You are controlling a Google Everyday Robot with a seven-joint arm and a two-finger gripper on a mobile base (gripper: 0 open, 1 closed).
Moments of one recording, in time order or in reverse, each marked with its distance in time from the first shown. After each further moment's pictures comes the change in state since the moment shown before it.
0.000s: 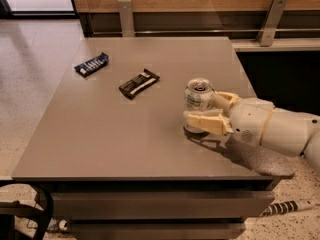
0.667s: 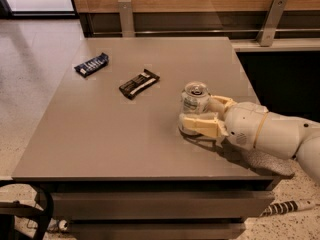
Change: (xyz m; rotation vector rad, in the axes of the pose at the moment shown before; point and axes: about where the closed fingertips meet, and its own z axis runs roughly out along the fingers) arm 0.012 0.003 0.007 -0.009 -0.010 0.028
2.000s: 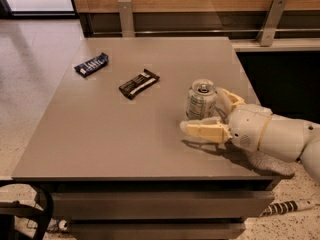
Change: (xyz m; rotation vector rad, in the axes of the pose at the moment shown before) arm 0.004 -0.003 -0.007 0.017 0.010 0.002
